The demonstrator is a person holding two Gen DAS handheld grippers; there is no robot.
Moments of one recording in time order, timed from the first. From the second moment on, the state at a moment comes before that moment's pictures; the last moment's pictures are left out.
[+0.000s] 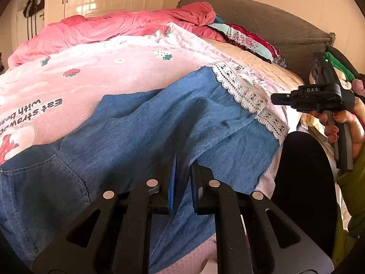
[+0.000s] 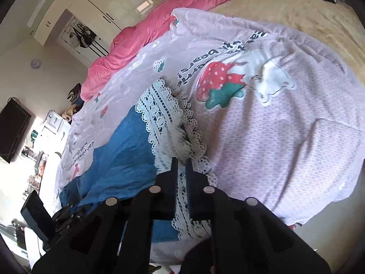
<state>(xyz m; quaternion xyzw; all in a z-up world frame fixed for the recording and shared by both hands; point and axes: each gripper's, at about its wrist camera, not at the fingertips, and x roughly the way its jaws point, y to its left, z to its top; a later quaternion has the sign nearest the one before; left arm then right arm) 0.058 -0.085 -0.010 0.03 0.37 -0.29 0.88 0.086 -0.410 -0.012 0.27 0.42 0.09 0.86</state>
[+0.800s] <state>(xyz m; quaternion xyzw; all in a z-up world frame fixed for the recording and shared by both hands) 0.059 -0.084 -0.022 0.03 0.38 -0.28 0.88 0.102 -0.388 -0.006 0.16 0.43 0.09 0.88</state>
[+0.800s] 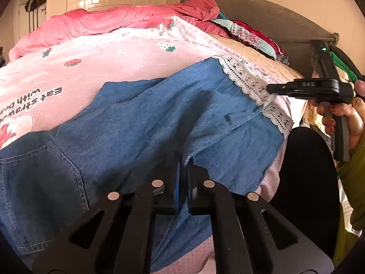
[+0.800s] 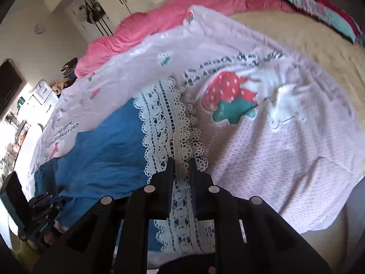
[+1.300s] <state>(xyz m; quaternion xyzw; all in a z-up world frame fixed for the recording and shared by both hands) 0.023 -0.085 -0.016 0.09 0.38 -0.29 0.87 0.046 -0.409 -0.011 0.13 0.47 0.07 0.87</state>
